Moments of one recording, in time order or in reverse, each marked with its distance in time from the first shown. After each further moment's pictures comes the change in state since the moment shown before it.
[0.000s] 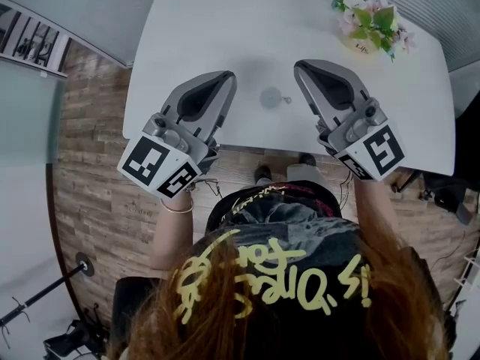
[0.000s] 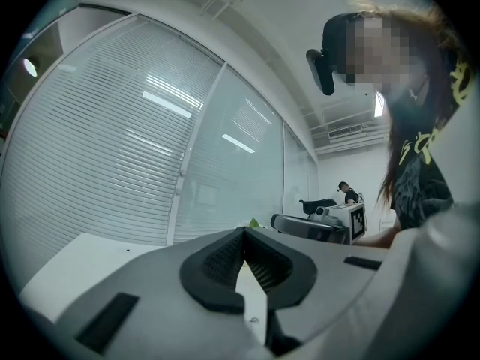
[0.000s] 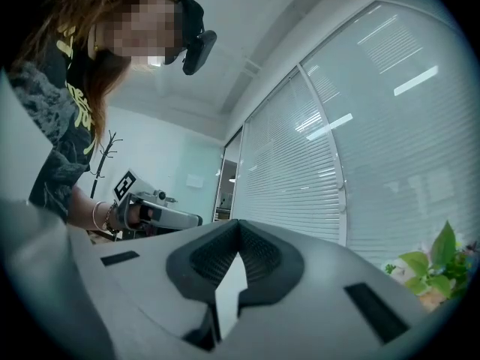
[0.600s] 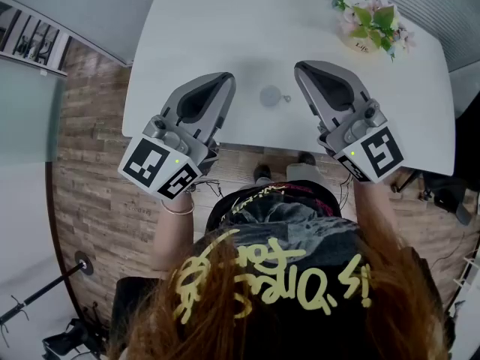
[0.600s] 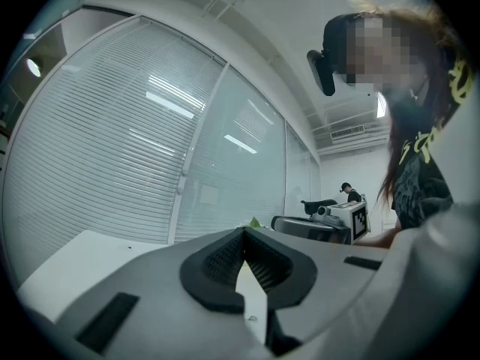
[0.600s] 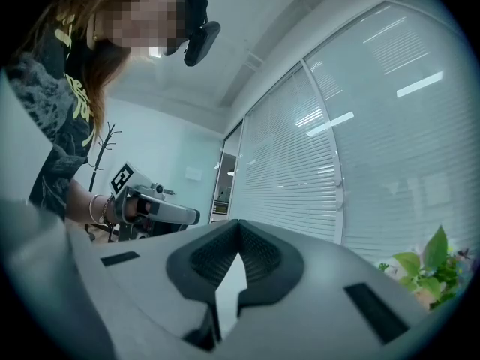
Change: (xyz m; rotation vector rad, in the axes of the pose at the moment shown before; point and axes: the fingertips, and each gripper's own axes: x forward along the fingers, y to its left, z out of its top) left arm -0.002 -0.002 -0.006 -0.011 -0.003 0.017; right arm -0.003 0.001 -0.007 -0.029 0.051 -0.015
